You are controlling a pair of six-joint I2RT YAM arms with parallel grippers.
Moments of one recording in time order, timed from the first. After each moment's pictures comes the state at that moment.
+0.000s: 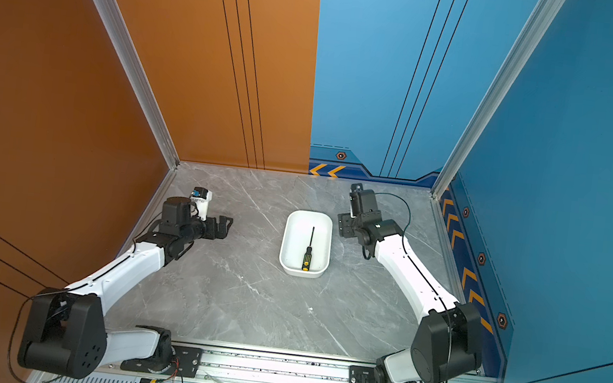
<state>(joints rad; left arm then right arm) -0.05 1.27 0.72 -0.04 0.15 -0.12 0.30 1.46 1.15 -0.47 0.22 0.05</state>
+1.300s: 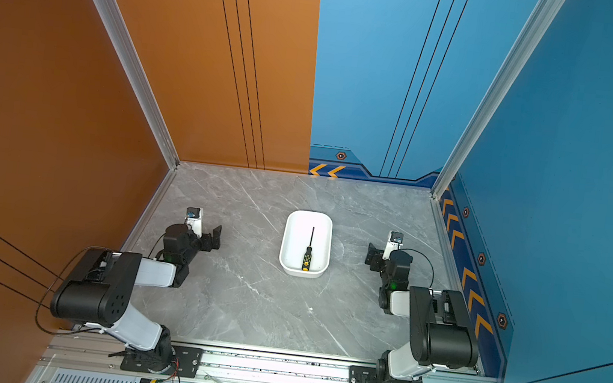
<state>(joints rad) 0.01 1.56 0.38 0.81 0.00 -0.01 -0.01 1.54 0.36 0.81 0.03 0.07</state>
